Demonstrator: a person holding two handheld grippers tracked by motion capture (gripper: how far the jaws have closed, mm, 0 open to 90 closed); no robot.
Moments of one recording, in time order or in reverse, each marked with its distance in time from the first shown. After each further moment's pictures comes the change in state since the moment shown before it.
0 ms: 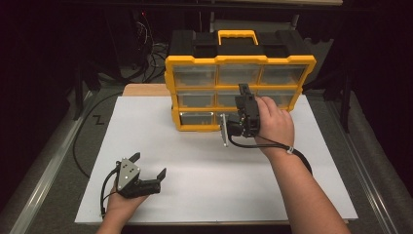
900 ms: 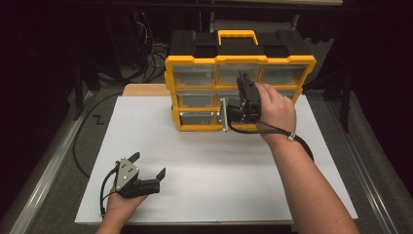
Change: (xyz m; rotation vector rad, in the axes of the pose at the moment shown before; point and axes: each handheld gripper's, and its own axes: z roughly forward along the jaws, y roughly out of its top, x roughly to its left) left arm 0.002 0.000 -0.001 -0.010 -0.005 -0.012; right arm -0.031 0.004 0.018 0.022 -0.045 0.019
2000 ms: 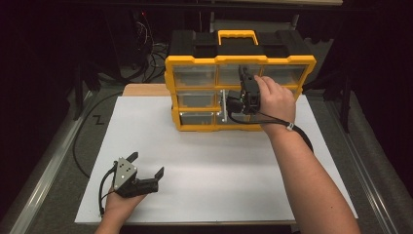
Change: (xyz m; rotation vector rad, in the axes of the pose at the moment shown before) left arm 0.004 0.000 -0.002 -0.004 0.006 -0.013; right arm -0.003 -0.002 0.021 0.016 -0.029 -0.041
